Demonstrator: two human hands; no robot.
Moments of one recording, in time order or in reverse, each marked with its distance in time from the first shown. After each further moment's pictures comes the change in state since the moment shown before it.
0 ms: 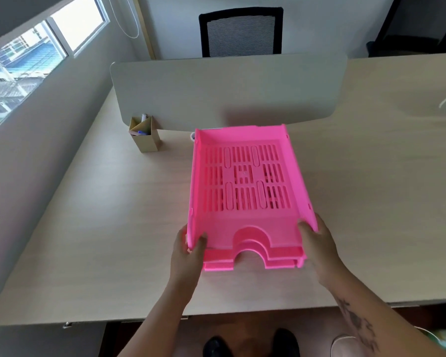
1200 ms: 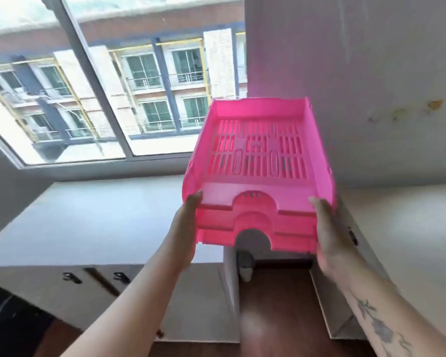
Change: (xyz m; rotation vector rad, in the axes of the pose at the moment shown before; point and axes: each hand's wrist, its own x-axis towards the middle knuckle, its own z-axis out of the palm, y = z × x) left_hand -0.544 -0.038 -0.135 -0.619 1.372 0.143; right_hand -0.402 -0.036 0.160 0.047 -1.633 -0.251
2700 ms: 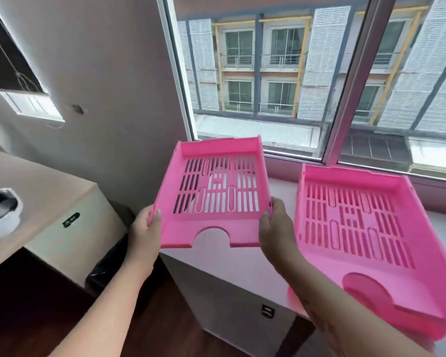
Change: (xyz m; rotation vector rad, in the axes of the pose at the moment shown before) left_hand 0.021 0.062 -0.662 0.408 0.807 0.183; right_hand -0.035 0.201 0.660 -0.640 -0.441 -0.153
